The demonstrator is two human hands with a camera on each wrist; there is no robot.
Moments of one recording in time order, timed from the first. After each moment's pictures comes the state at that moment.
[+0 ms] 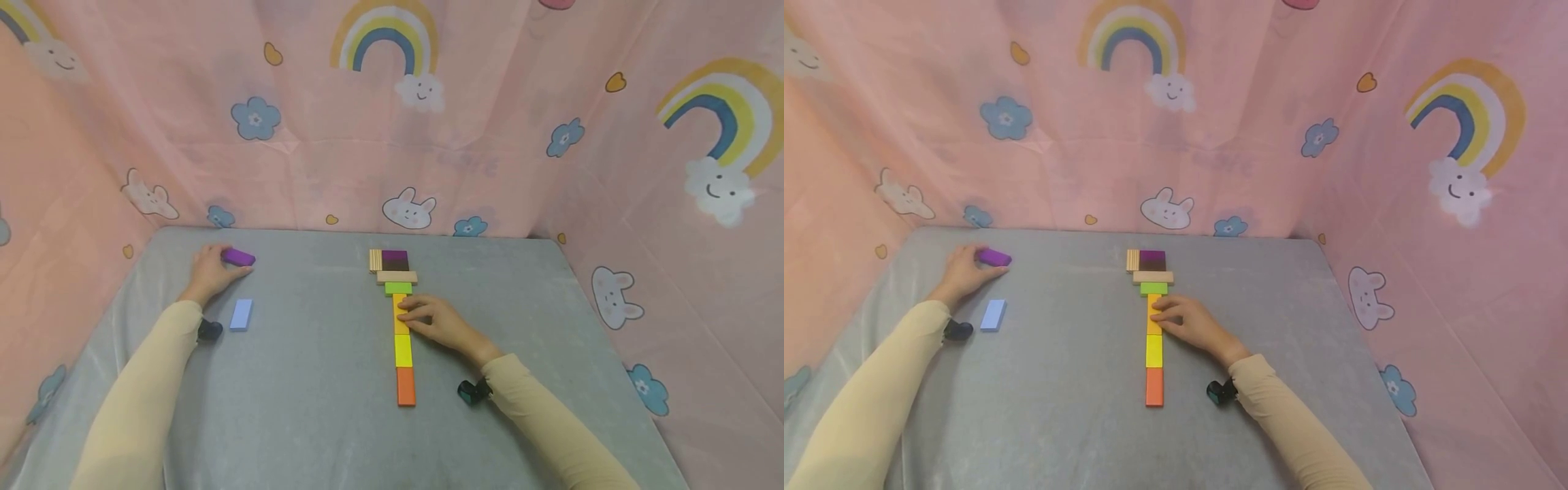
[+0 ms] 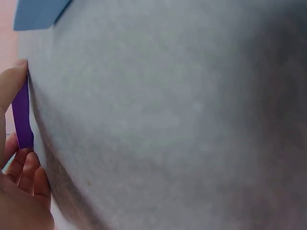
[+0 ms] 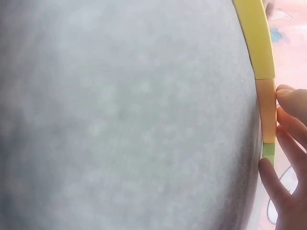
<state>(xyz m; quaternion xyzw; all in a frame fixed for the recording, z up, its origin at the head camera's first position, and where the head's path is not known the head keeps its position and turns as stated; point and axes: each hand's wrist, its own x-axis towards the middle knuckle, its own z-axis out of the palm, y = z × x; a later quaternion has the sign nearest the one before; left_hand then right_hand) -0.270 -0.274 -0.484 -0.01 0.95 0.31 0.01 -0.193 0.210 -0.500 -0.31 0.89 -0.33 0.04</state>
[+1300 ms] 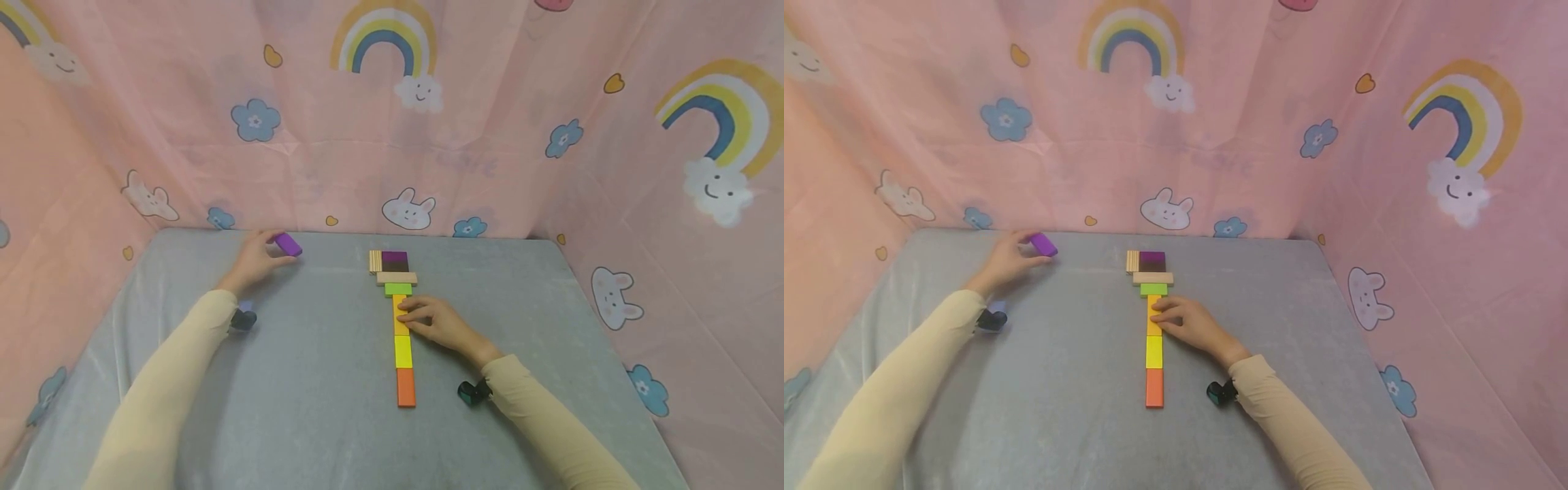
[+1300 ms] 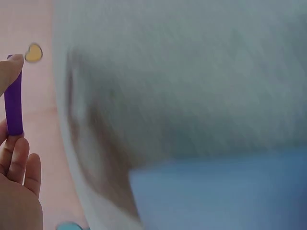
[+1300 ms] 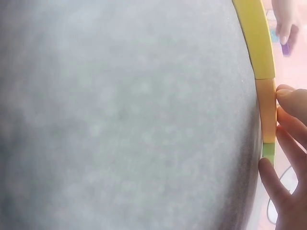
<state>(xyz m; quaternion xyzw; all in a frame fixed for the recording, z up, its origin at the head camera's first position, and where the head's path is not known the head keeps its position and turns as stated) -0.298 -0.205 -0.471 0.10 0.92 0.38 -0.02 -0.192 0.209 -0.498 -0.31 0.89 -0.34 0.03</state>
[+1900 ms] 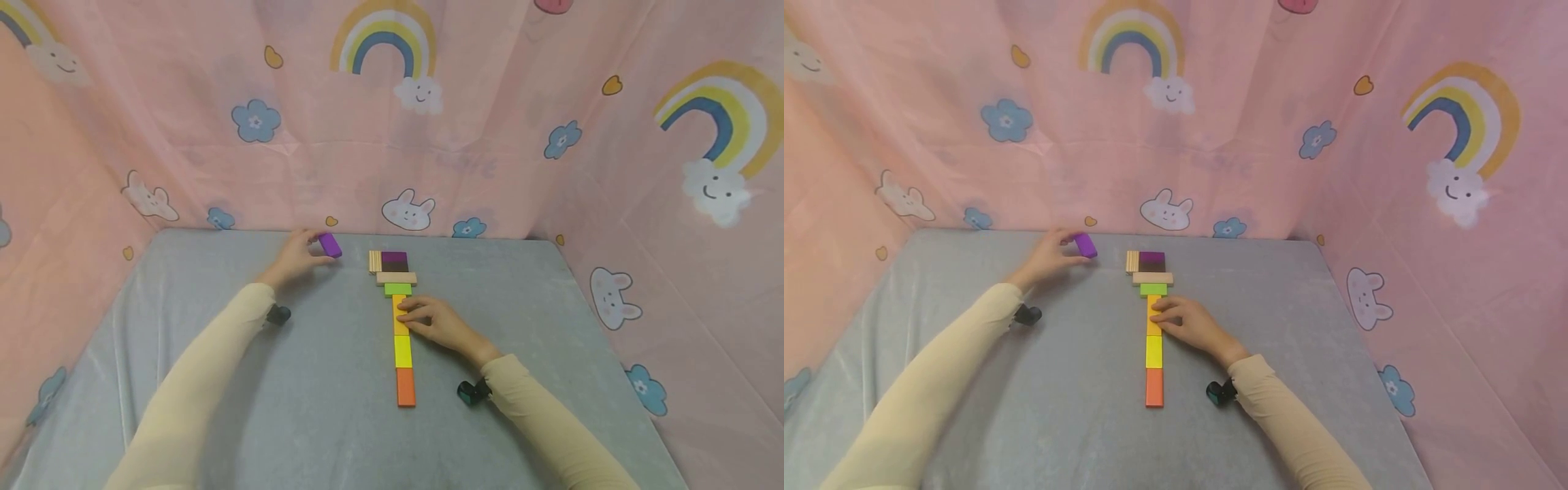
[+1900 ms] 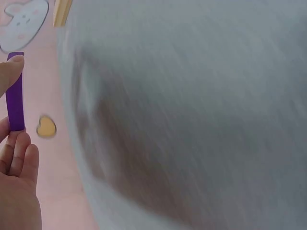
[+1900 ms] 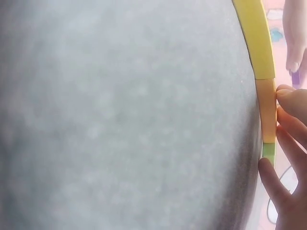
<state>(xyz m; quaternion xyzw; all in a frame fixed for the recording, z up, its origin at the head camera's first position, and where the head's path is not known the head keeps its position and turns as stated) -0.313 -0.135 -0.469 0.16 0.91 0.39 0.01 -0.192 0.210 -0.500 -0.31 0.89 -0.33 0.03</state>
